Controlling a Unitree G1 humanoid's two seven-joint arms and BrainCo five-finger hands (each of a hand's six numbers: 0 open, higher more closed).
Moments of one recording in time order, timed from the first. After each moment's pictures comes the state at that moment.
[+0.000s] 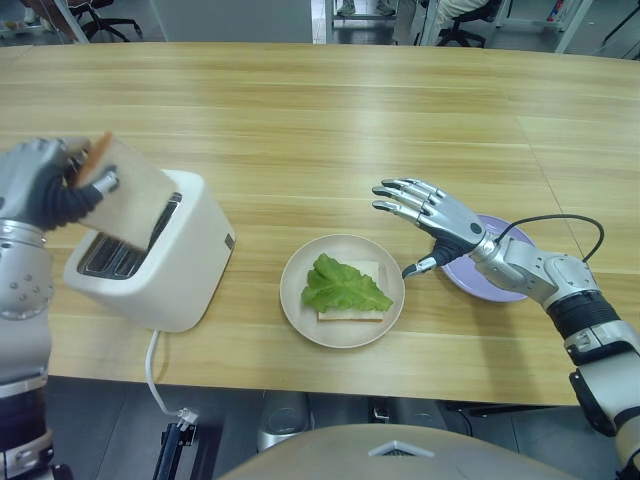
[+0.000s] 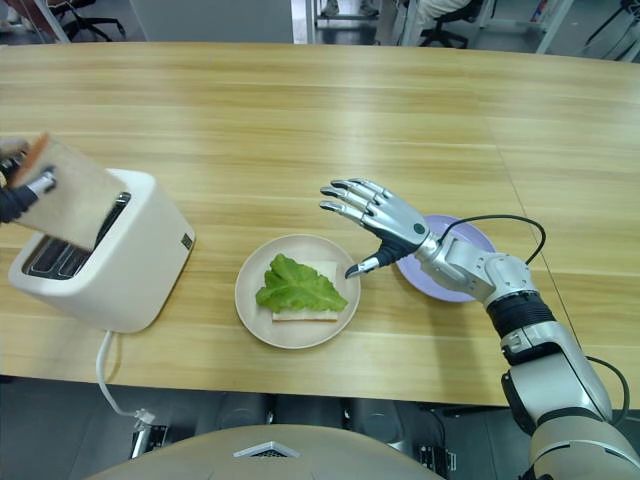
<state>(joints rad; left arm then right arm) 0.03 0.83 0.51 -0.21 0.47 -0.06 -0.12 -0.52 -0.64 0.42 0.57 -0.95 -0.95 -0.51</state>
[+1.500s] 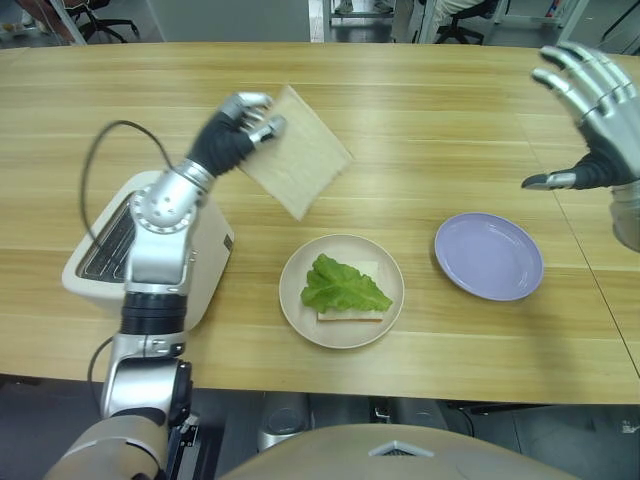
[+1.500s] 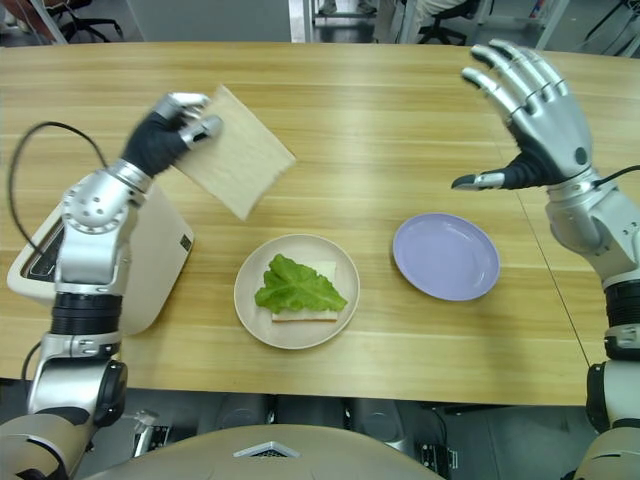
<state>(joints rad) -0.46 0.41 -0.01 0.09 -0.11 -0.05 -0.53 -0.51 -0.97 0.05 0.49 -0.77 -0.88 -0.59</state>
